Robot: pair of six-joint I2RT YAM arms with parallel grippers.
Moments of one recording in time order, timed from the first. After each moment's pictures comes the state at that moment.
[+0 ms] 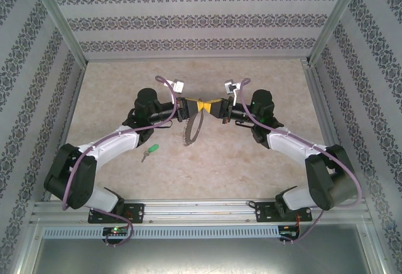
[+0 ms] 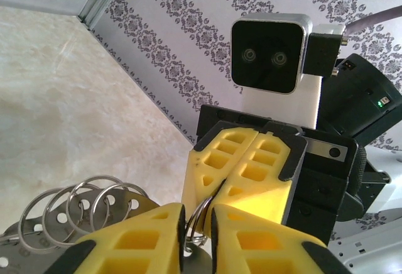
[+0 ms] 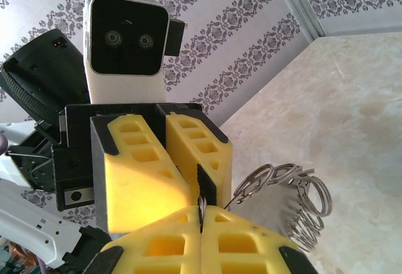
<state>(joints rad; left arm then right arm) -0.46 1.45 0.83 0.55 0.74 -0.69 0.41 1.42 0.73 0.66 -0.89 0.65</state>
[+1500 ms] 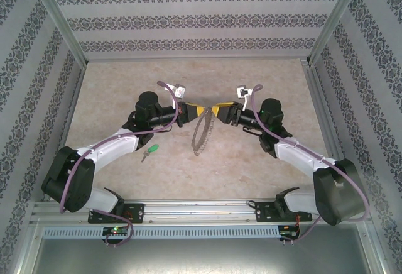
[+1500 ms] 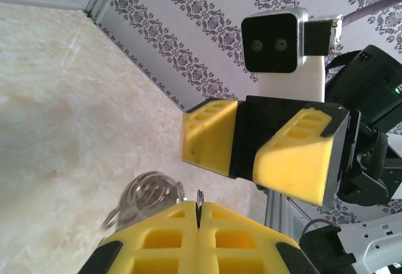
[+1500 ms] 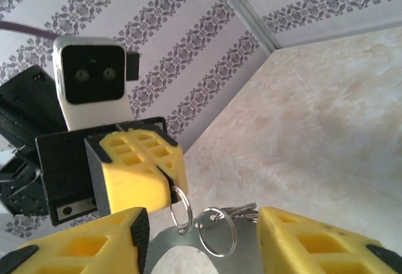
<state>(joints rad) -0.48 1.42 0.79 0.50 0.72 -0.58 0.36 1.28 0.59 0.66 -0.79 0.71</state>
